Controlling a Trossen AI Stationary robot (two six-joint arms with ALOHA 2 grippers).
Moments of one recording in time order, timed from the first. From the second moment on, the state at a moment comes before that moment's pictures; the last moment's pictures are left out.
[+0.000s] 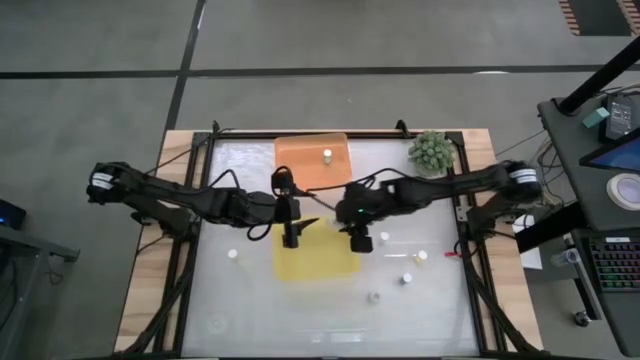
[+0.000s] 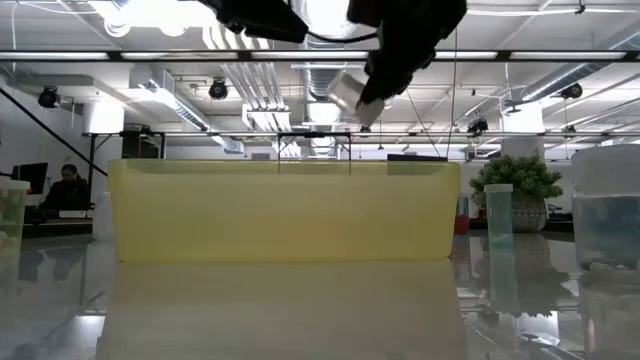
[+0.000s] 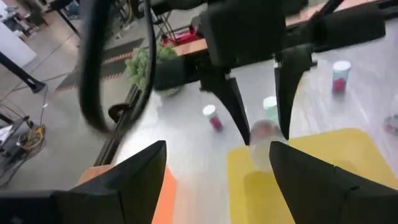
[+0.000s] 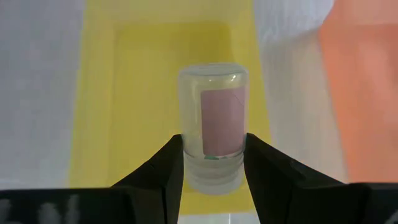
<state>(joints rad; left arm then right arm) -0.17 1.30 1.01 -0.11 -0.44 0.19 0.05 1.63 1.29 -0.59 -0.02 -0.01</state>
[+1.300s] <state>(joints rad) -0.21 0.95 0.73 0.05 -0.53 0.16 0.02 1.90 1.38 -0.68 -0.02 -0.02</state>
